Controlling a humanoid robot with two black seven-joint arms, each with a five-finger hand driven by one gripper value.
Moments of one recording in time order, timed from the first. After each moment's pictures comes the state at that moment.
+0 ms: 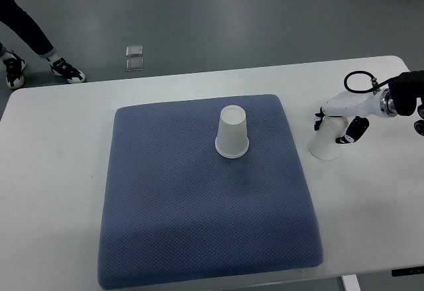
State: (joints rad) left arm 0.01 0.00 0.07 -0.13 -0.04 0.04 -0.18; right arm 1.20 -0.63 -0.30 0.91 -1.48 0.06 0.40
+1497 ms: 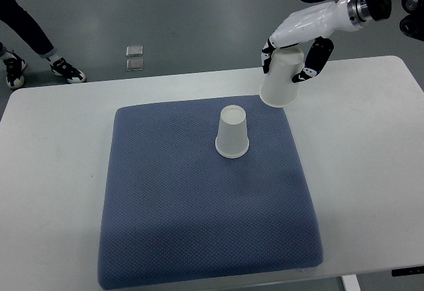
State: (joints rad) left arm 0.01 0.00 0.07 -0.13 -0.04 0.04 -0.18; right arm 1.70 -0.62 -0.28 1.16 -1.43 0.38 0.46
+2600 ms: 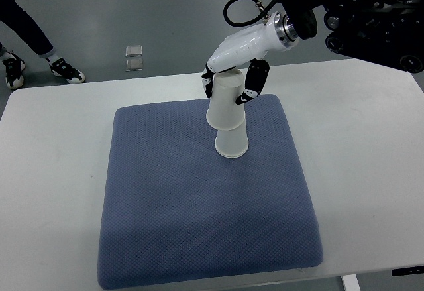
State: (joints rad) left arm 0.01 0.00 0.07 -0.13 -0.04 0.04 -0.18; right arm 1.67 -0.38 -0.24 1.09 -1.40 0.38 0.44
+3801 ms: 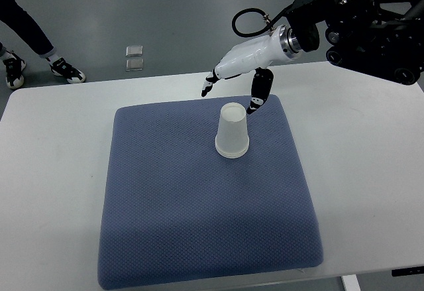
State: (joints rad) left arm 0.01 0.00 0.07 -0.13 -0.04 0.04 -0.18; right arm 1.61 -0.37 -0.24 1.04 -1.39 0.34 0.44
